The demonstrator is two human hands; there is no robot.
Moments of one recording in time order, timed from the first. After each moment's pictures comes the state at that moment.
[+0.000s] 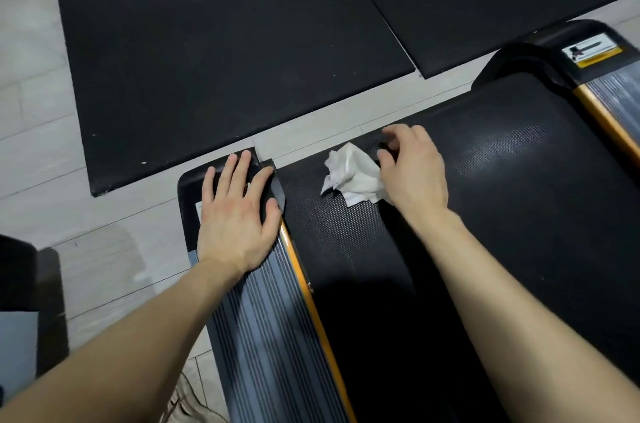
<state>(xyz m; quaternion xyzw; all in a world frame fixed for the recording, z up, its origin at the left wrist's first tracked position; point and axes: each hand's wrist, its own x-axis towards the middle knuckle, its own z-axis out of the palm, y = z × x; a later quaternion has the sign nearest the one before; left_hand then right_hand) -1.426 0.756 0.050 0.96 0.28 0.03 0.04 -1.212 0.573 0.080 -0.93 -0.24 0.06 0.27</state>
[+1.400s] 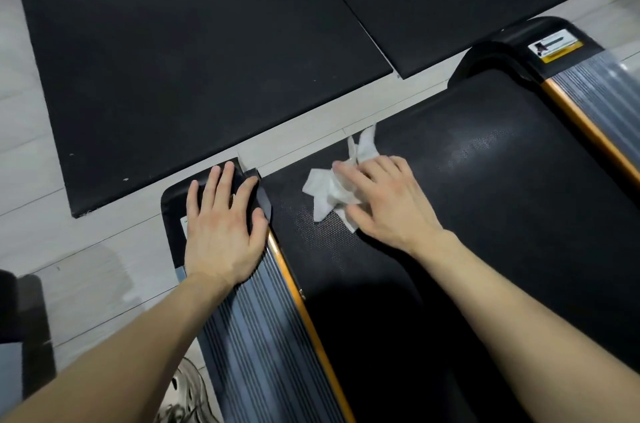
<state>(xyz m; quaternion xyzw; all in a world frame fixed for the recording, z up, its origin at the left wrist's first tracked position) -1.425 0.755 0.050 0.96 0.27 0.03 0.04 -1.229 0.539 0.059 -0.86 -0.49 0.00 0.15</state>
